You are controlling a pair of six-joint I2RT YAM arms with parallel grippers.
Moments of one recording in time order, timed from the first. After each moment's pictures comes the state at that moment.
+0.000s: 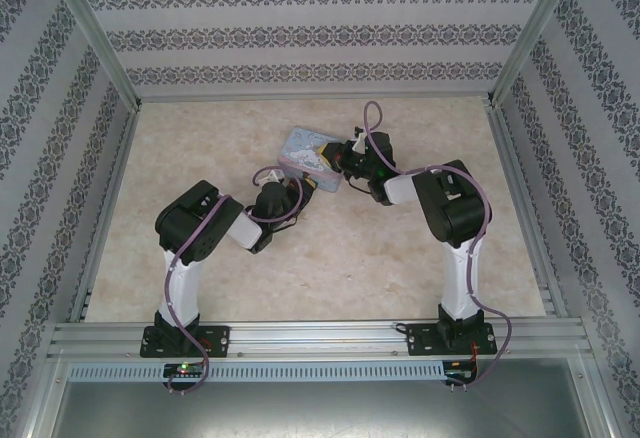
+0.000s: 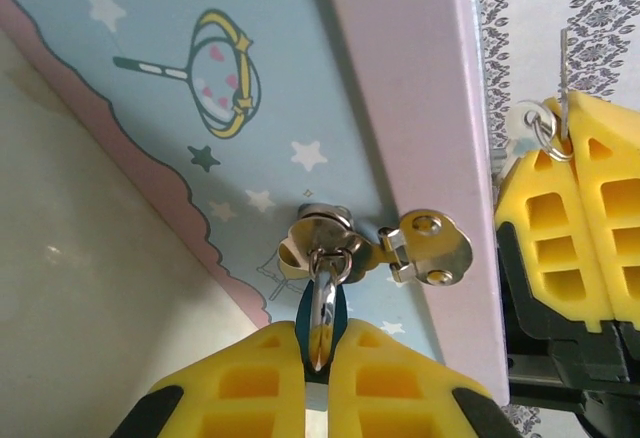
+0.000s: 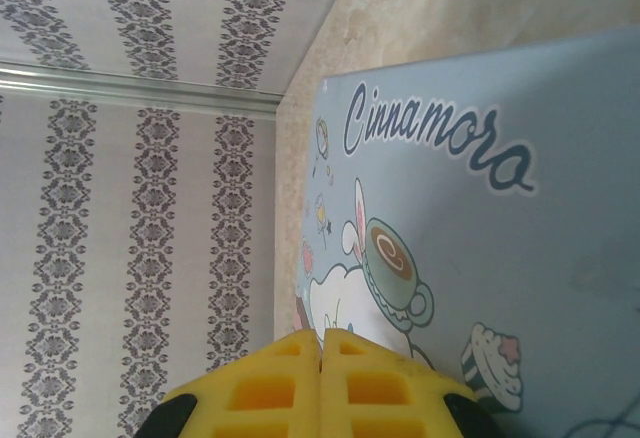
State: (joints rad) left arm -0.55 2.04 0.73 1.00 0.03 -1.28; right arm 0.37 2.09 1.08 0.72 -0.58 1.25
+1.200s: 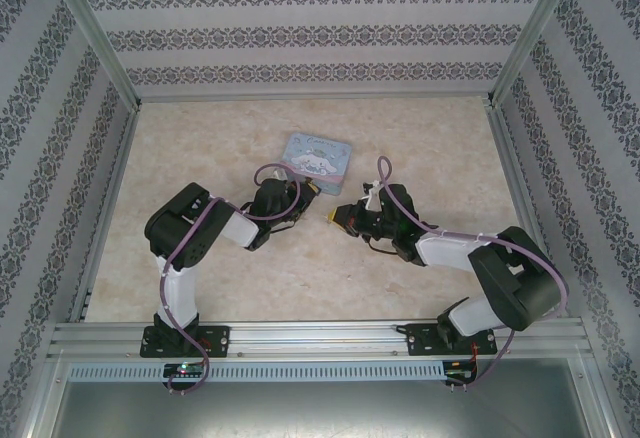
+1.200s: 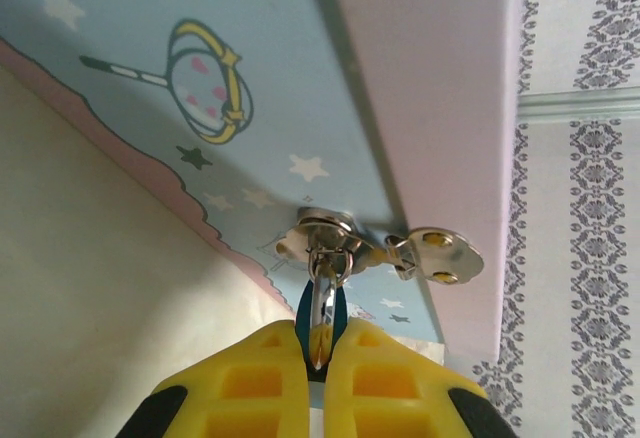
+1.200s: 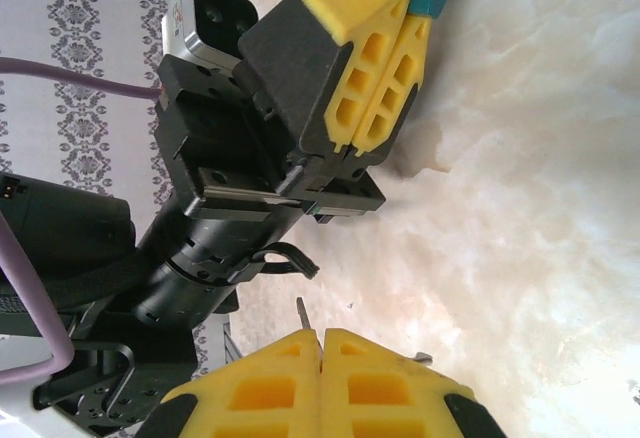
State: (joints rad) left arm -0.54 1.97 0.73 0.86 0.18 -1.32; right arm 0.53 1.46 0.47 0.51 -0.56 1.18
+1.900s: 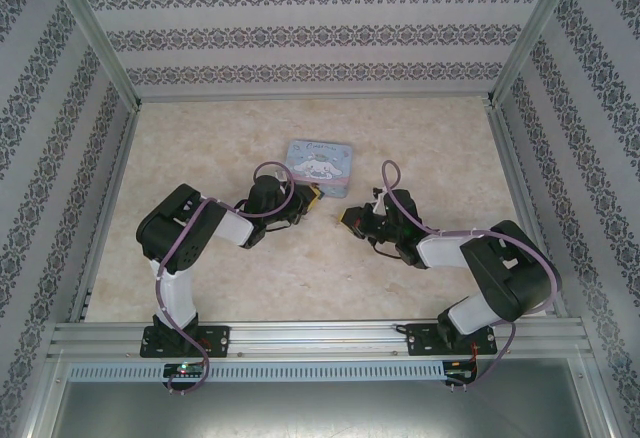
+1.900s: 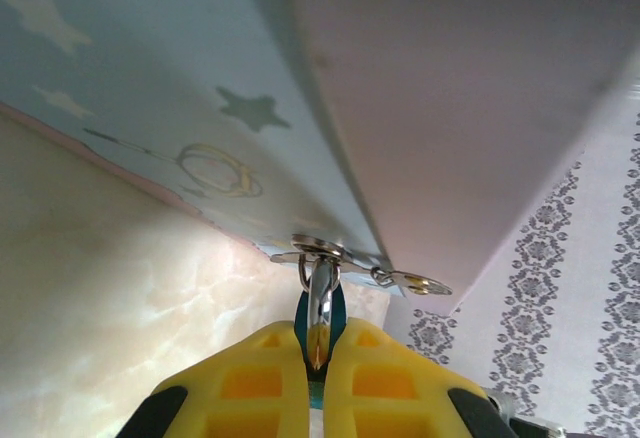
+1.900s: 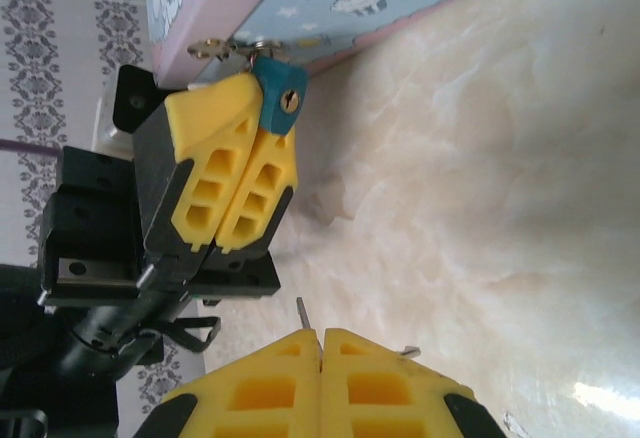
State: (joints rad) left arm -0.51 1.92 0.72 0.82 0.35 -1.47; right arm 0.48 1.51 0.42 0.58 -0.48 1.21
